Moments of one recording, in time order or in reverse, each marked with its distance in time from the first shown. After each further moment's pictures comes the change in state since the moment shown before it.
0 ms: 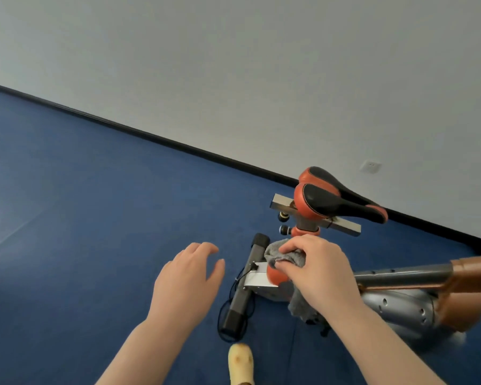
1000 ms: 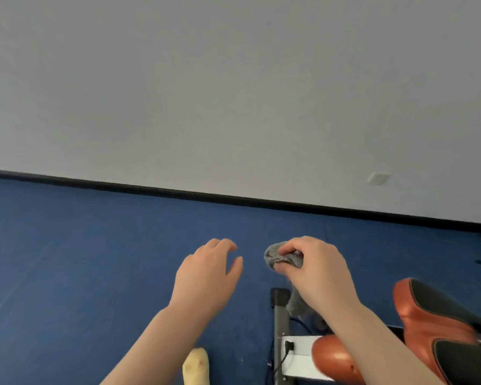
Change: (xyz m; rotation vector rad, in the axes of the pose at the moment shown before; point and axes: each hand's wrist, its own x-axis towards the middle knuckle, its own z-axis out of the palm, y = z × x) left_hand 0.457 -0.041 -0.026 0.053 -0.185 0.315; right_hand 0.390 -0.058 0.090 0.036 0.112 0.258
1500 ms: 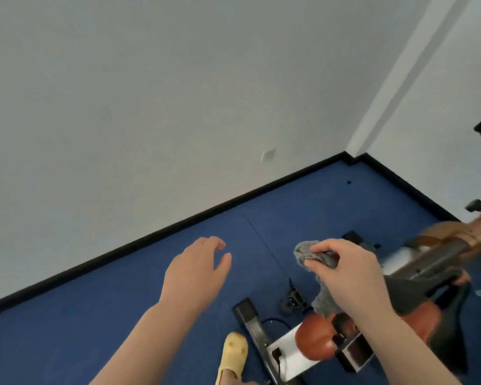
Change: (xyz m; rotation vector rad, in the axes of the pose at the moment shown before) left_hand 0.238 0.066 0.031 -0.042 -0.357 0.467; right_hand 0.079 0.067 -0.043 0.002 0.457 0.671
